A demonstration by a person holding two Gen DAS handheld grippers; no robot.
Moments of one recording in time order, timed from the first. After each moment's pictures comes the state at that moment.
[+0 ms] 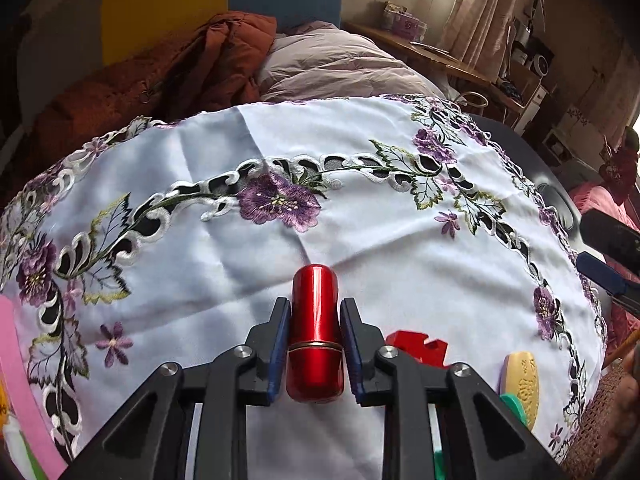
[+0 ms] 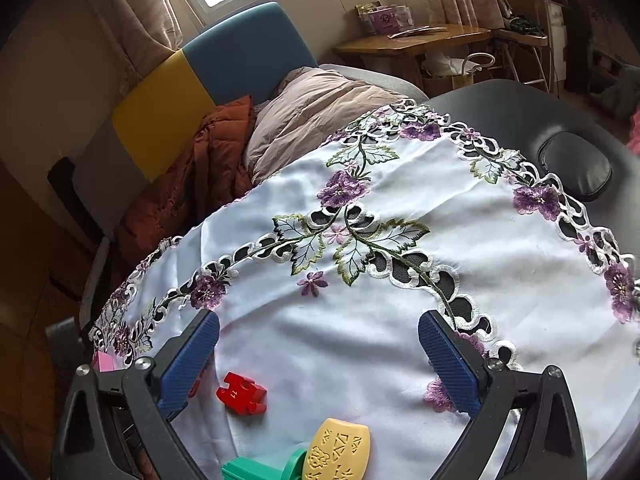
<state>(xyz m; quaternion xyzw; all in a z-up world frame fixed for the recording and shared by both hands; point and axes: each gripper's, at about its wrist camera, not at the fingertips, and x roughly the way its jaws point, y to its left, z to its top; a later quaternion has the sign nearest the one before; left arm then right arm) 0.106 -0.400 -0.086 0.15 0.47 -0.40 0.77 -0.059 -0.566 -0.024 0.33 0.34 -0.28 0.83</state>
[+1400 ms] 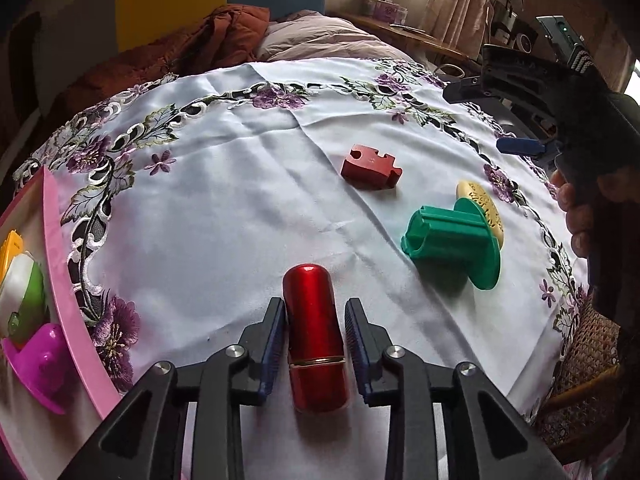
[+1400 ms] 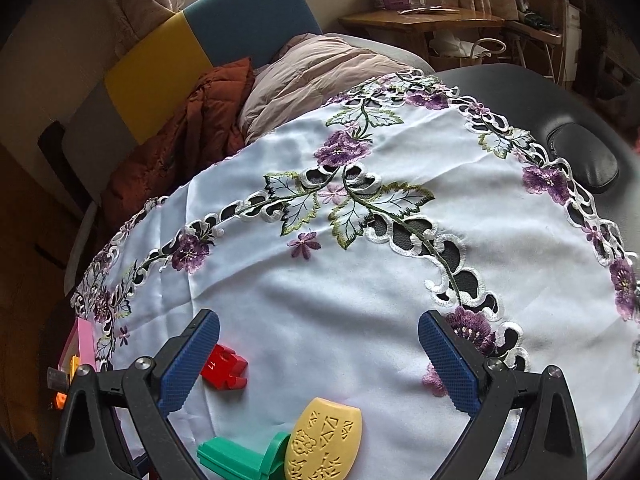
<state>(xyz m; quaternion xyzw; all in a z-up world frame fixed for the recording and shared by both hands) 0.009 -0.301 -0.091 0.18 0.47 -0.41 0.76 -0.049 -0.557 -0.046 0.31 0.41 -0.27 0.82</state>
